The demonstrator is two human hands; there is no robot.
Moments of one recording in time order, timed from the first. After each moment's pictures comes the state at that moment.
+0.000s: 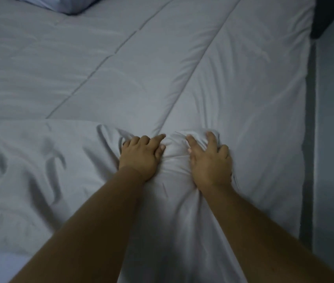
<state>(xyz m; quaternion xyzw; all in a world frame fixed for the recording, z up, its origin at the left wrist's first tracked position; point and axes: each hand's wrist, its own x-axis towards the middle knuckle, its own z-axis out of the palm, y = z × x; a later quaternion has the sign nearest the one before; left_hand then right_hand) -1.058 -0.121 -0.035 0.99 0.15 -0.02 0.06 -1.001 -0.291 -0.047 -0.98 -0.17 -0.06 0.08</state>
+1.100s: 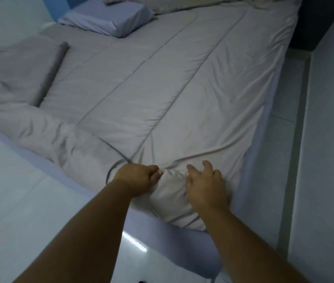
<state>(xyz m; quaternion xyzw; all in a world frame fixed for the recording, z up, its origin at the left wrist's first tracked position) -1.373 -0.229 0.090 0.97 0.12 -0.20 0.06 -1.318 -0.410 0.055 -0.97 -0.22 0.03 0.14</state>
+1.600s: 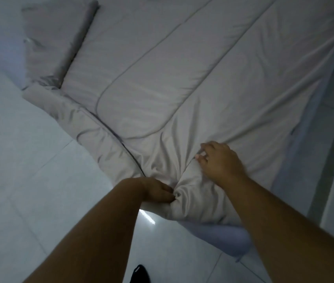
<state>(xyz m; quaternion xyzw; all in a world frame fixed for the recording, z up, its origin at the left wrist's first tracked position) -1.459 -0.225 0.046 0.82 0.19 -0.49 0.23 -1.322 -0.365 0.008 -0.92 -0.33 0.12 0.16</state>
